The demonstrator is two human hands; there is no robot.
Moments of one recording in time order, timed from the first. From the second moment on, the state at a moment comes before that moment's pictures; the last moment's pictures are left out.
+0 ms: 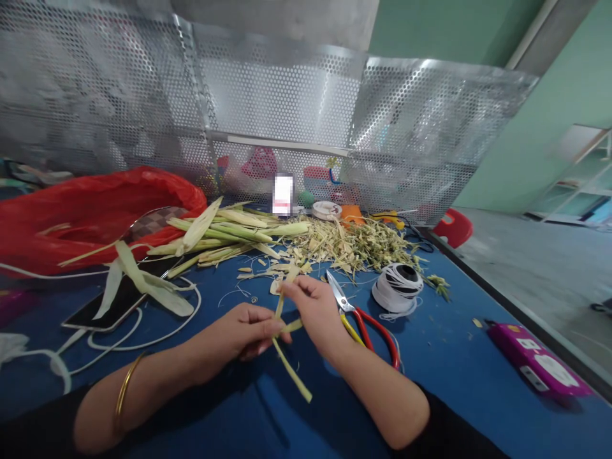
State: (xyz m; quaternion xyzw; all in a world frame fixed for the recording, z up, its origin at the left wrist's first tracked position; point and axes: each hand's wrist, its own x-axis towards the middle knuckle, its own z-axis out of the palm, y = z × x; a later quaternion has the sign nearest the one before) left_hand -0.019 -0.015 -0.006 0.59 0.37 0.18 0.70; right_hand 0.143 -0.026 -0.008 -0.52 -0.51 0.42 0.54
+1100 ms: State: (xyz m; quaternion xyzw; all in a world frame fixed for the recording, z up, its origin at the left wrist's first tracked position) left_hand -0.026 0.001 0.001 0.43 0.35 0.39 0.73; right_hand 0.154 -0.041 -0.001 -0.51 -0.68 0.09 0.52
